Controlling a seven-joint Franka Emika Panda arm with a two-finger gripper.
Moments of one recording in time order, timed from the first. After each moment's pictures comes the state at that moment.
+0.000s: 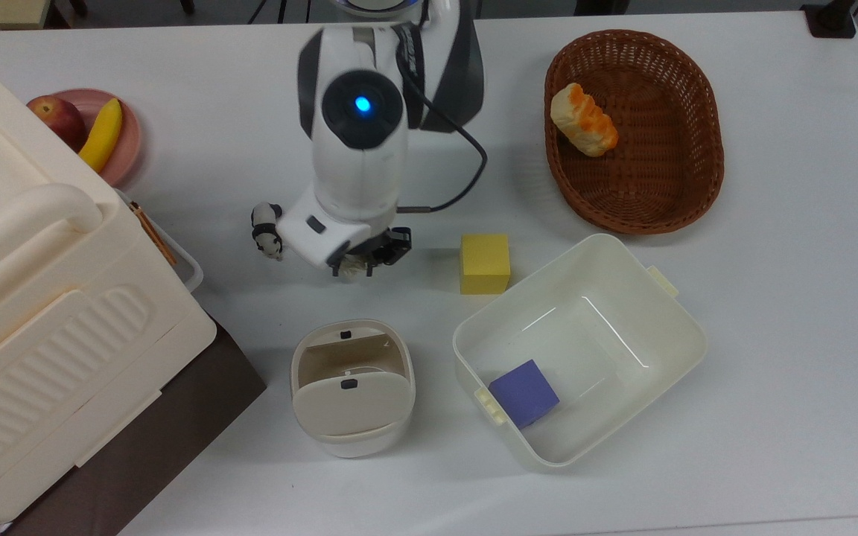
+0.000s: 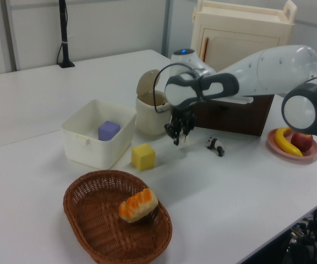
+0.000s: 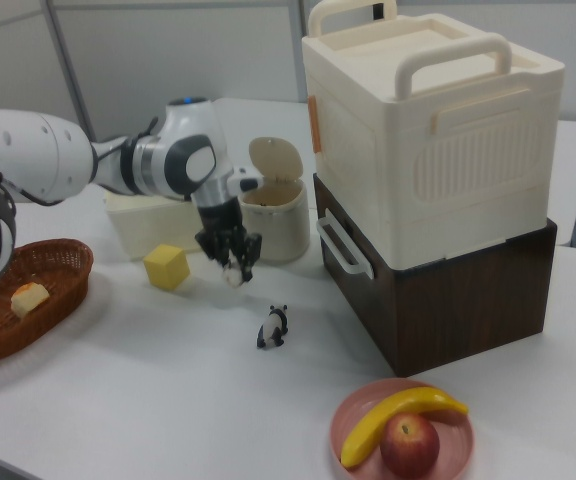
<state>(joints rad) 0.07 0.54 -0.05 -1.52 -0.11 2.06 0.03</state>
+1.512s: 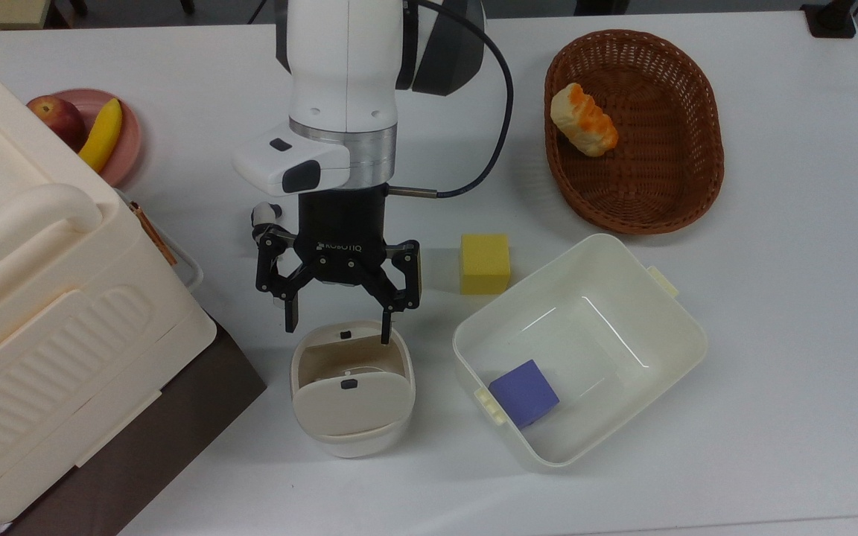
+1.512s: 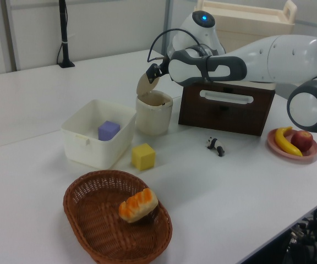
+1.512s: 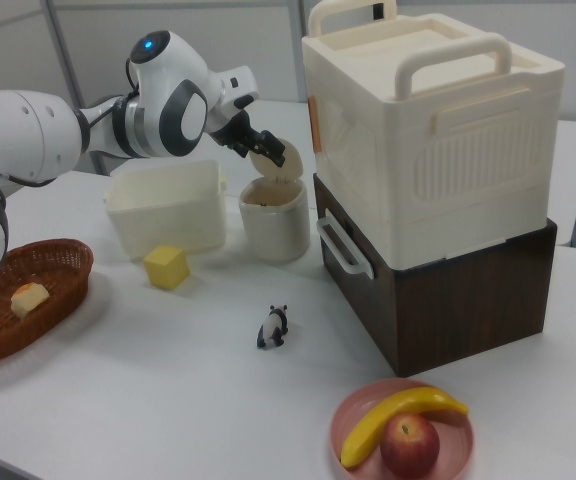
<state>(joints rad) 0.07 0.51 -0.05 -1.40 -0.13 2.55 0.23</state>
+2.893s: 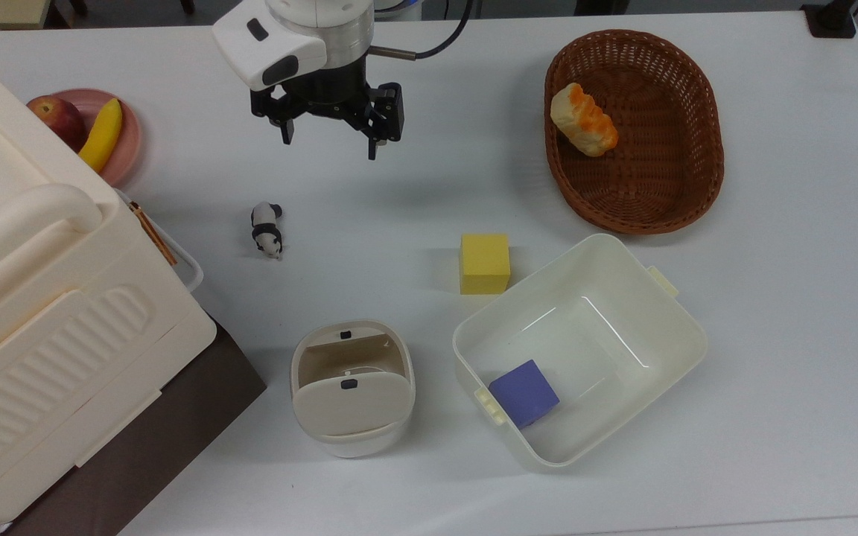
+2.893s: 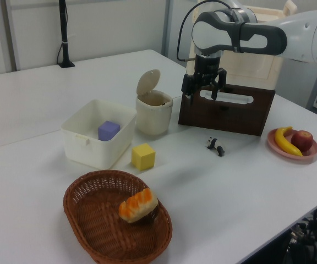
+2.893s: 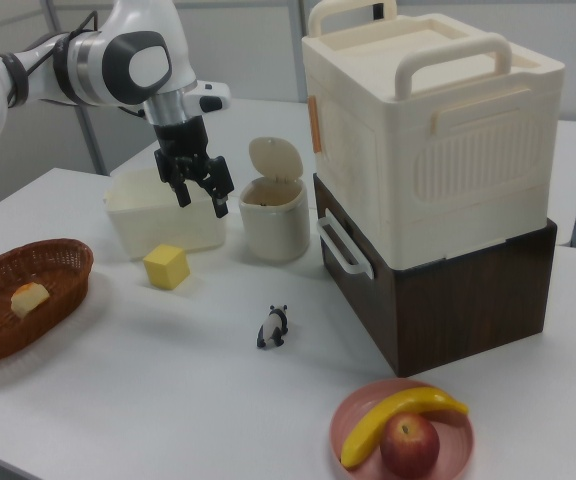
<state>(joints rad) 0.06 0.22 -0.05 -1.55 -0.07 1.78 0.18</state>
